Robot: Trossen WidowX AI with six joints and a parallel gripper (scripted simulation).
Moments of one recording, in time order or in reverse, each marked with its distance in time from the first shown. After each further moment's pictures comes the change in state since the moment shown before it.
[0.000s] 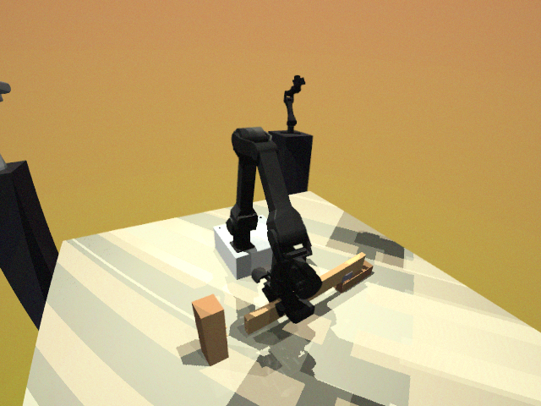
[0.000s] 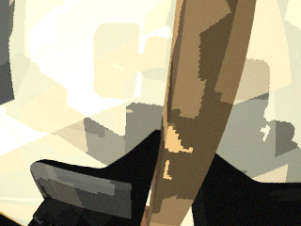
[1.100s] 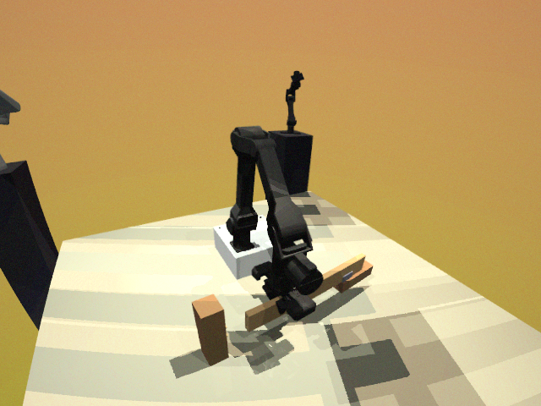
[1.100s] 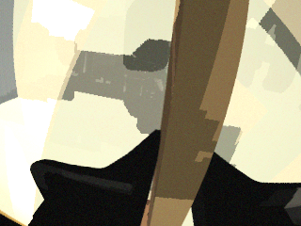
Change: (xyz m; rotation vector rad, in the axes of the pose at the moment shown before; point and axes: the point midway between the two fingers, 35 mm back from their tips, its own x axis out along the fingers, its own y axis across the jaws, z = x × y) arm -0.011 -0.002 0.000 -0.003 0.000 -0.011
